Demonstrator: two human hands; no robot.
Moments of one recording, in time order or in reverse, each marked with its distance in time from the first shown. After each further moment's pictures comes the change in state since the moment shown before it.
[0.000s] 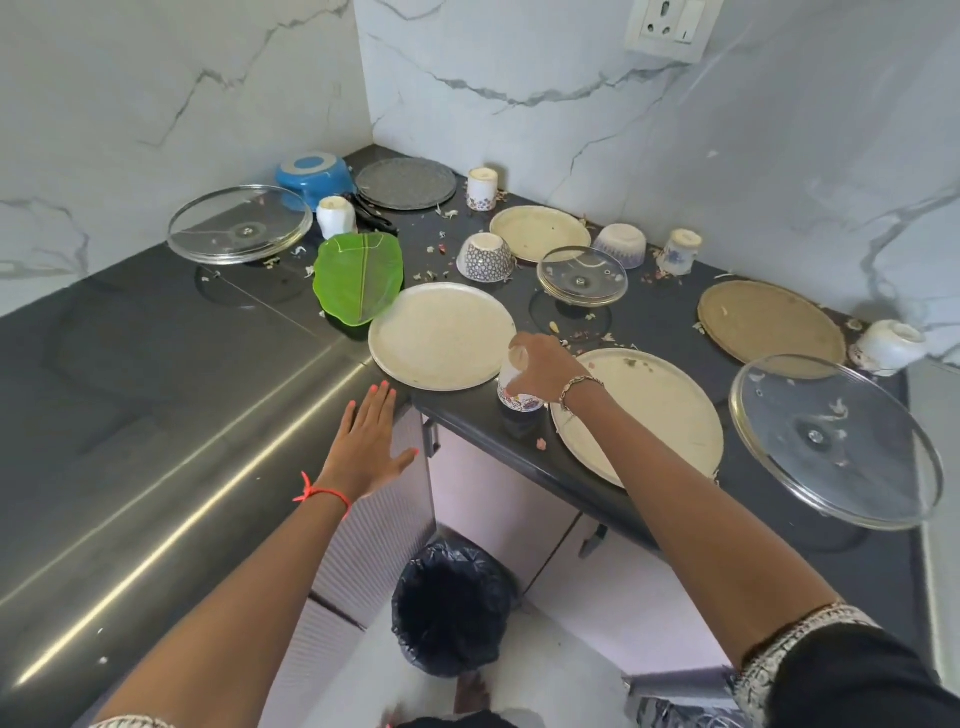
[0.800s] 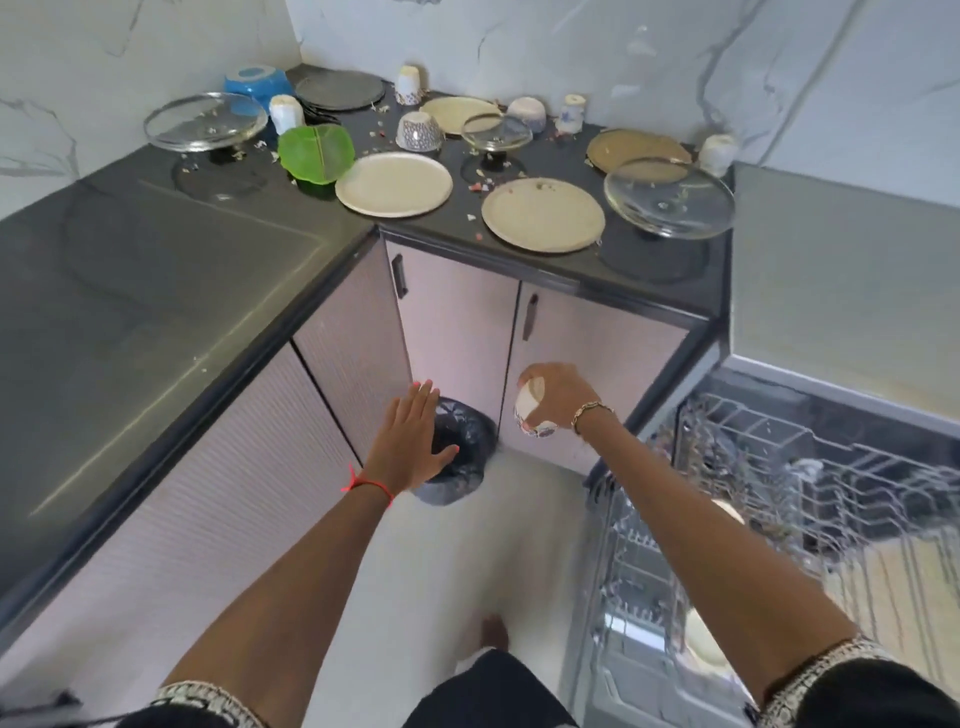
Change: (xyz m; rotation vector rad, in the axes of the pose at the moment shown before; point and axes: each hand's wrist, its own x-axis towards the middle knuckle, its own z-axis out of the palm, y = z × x) left_hand -0.327 0.091 0.064 -0.053 -0.051 0.272; right_hand -0.386 -0.003 0.135 0.128 -0.033 0.295
